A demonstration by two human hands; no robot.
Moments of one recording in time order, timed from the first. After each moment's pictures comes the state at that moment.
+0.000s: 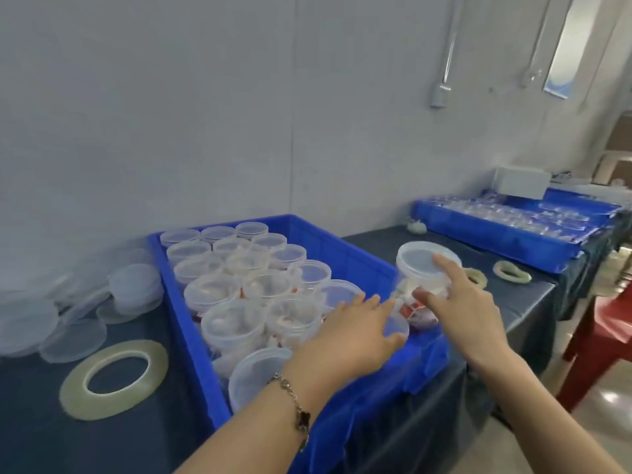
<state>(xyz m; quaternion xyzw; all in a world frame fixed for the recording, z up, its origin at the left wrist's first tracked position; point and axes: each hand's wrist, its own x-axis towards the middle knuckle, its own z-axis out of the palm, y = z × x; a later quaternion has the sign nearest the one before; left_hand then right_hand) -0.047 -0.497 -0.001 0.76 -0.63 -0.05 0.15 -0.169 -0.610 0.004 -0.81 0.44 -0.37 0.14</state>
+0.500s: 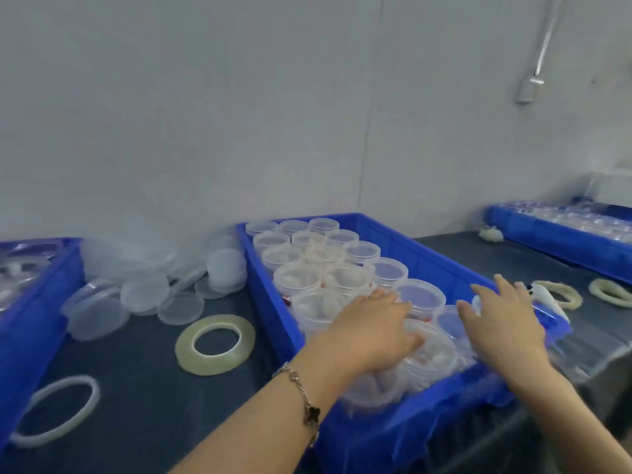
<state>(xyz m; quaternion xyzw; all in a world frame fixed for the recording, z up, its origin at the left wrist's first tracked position) -0.005 -0.417 0.014 0.80 -0.58 -0.04 0.14 -0.118 -0.559 -0.005 -0.85 0.46 -0.24 0.06</state>
